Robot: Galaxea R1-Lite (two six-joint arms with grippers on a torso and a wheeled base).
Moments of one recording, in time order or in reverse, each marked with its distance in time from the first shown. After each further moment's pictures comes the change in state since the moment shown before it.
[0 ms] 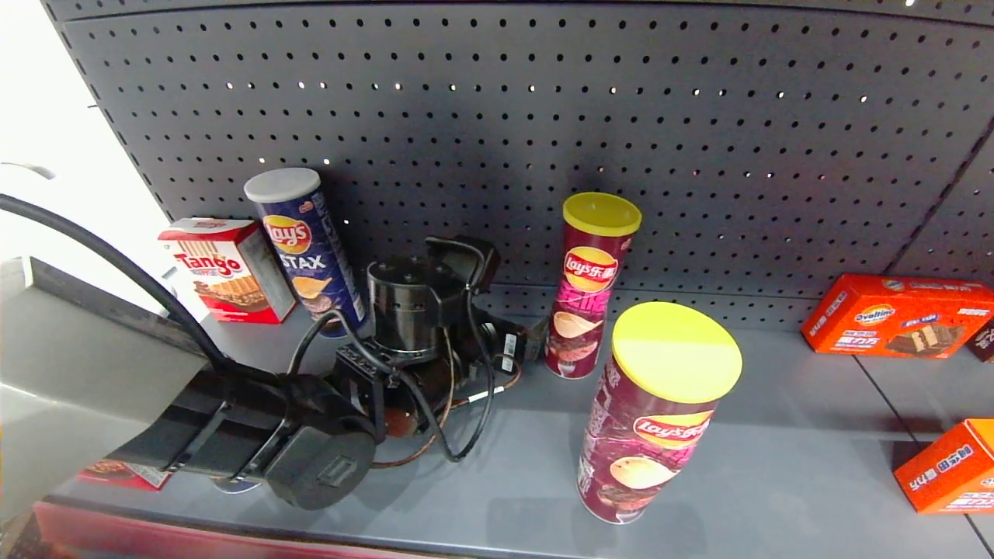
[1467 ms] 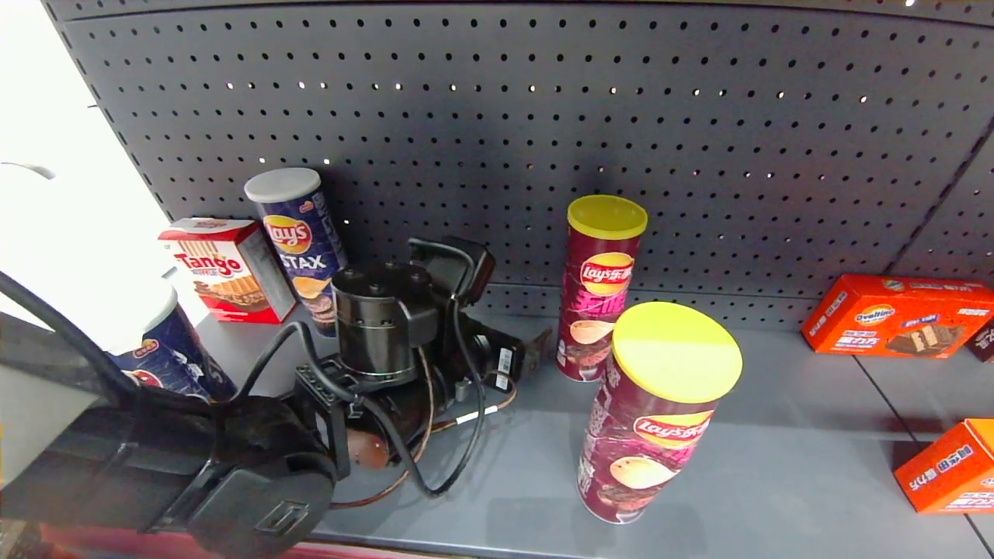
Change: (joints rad) left arm -0.050 -0.119 0.115 -0.010 0.009 0.010; right arm 0.000 0.000 0.000 0.000 0.000 0.000
